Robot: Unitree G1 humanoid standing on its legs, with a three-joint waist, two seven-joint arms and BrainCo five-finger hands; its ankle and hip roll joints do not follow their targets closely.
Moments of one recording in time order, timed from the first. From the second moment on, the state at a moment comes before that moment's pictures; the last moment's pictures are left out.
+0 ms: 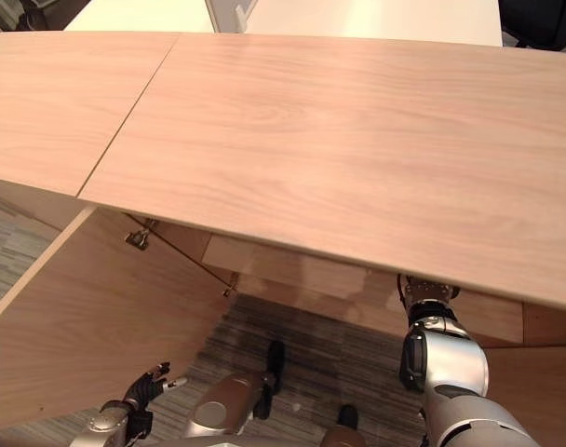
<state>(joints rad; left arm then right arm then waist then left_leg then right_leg) 0.02 0.37 -0.28 0.94 -0.31 -0.11 -0.08 -0.76 -0.39 -0.29 1.22 1.35 -0.29 -0.23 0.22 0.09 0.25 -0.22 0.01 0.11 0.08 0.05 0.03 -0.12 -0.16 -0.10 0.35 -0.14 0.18</state>
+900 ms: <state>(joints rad) 0.13 0.34 -0.28 0.83 -0.31 -0.12 -0.13 -0.72 -0.42 -0.32 1.26 1.36 -0.23 -0.24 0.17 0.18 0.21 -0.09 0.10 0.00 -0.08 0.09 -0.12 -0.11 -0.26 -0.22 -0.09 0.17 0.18</state>
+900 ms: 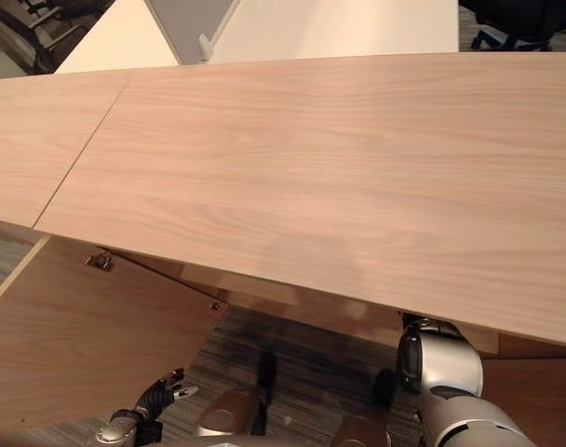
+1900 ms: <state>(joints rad) 0.09 0.41 -0.35 0.66 -0.39 -0.13 -0.14 -0.99 -0.60 -0.23 1.38 1.35 -0.24 -0.24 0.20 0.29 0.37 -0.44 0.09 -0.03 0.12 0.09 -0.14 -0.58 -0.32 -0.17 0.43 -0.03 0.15</state>
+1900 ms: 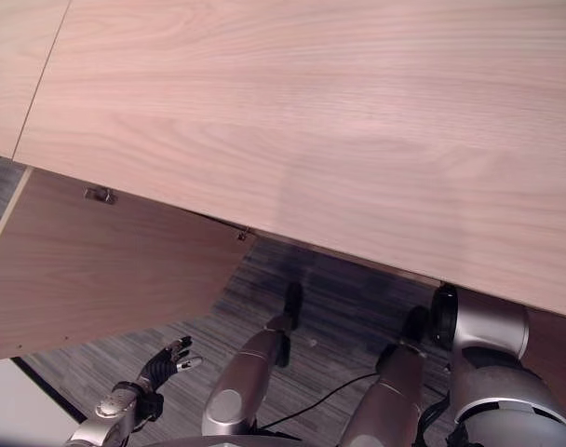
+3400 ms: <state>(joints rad) 0.07 0.47 -0.40 0.63 -0.39 -0.13 -0.11 -1.10 -0.68 -0.15 1.48 1.28 -0.18 -0.27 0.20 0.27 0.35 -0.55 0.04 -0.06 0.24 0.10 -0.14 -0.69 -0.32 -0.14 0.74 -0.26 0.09</state>
